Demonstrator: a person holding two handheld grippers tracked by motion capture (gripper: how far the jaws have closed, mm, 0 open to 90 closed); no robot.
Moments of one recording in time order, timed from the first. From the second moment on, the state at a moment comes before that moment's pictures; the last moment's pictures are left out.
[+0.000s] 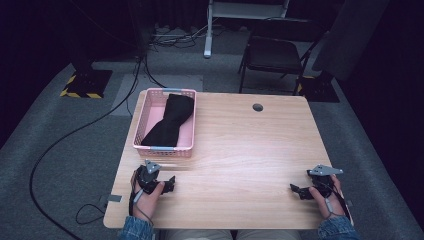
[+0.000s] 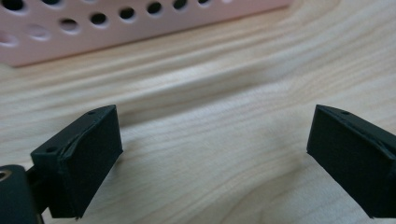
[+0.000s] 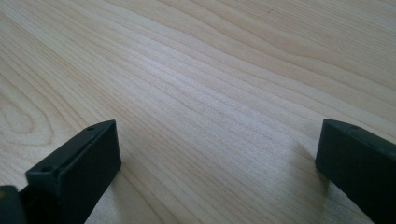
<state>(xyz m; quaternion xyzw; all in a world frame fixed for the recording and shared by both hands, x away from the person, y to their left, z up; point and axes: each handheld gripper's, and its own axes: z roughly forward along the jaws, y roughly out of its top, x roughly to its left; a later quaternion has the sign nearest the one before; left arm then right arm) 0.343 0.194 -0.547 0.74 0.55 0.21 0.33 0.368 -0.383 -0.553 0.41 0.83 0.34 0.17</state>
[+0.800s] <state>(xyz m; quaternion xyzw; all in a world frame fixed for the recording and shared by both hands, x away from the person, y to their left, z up) 0.337 0.194 -0.523 0.70 0.54 0.26 0.38 0.368 -0.383 -0.553 0.41 0.83 0.34 0.17</state>
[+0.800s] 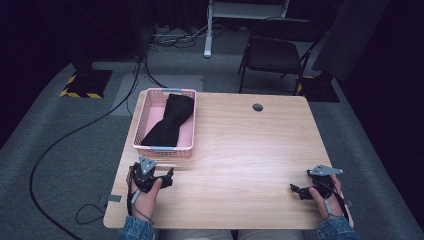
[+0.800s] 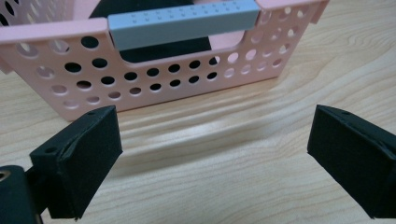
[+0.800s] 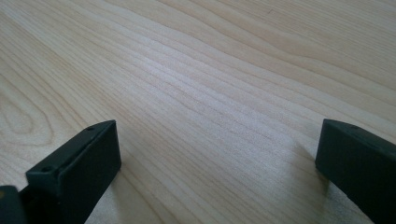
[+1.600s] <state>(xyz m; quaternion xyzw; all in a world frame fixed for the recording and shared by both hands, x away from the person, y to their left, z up) 0.349 0.196 -0.487 0.68 0.53 0.30 0.42 0.368 -0.383 -0.553 0.41 0.83 0.34 0.17</state>
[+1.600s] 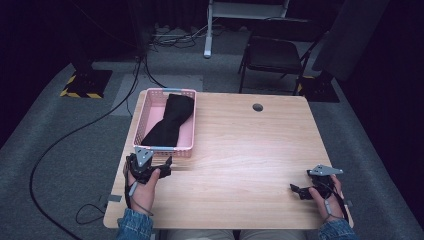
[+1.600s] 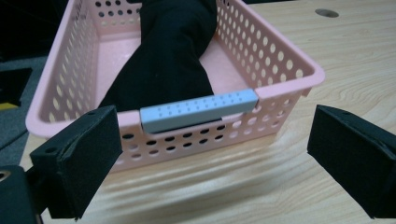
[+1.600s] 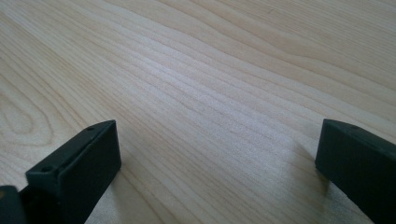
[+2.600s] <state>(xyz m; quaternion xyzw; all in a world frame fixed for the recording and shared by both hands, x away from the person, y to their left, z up) 0.384 0.197 -0.460 0.68 0.52 0.29 0.43 0.368 -0.383 -0.553 0.41 0.83 0.34 0.17</state>
